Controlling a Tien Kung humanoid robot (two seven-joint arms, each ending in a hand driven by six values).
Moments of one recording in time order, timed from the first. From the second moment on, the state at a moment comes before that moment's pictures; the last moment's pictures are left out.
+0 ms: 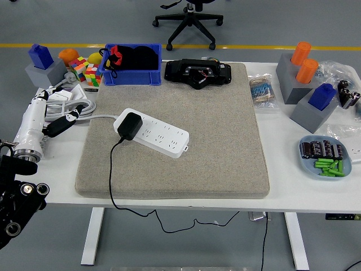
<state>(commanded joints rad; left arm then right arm) -0.22 0.27 -1.22 -1.15 1.73 0.47 0.01 0.04 -0.25 1.35 0.22 -1.12 -0.05 -0.10</state>
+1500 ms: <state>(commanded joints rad) -0.19 0.23 -1.21 -1.16 1.70 0.43 0.06 0.04 -0.24 1.49 0.21 -1.20 -0.03 -0.13</state>
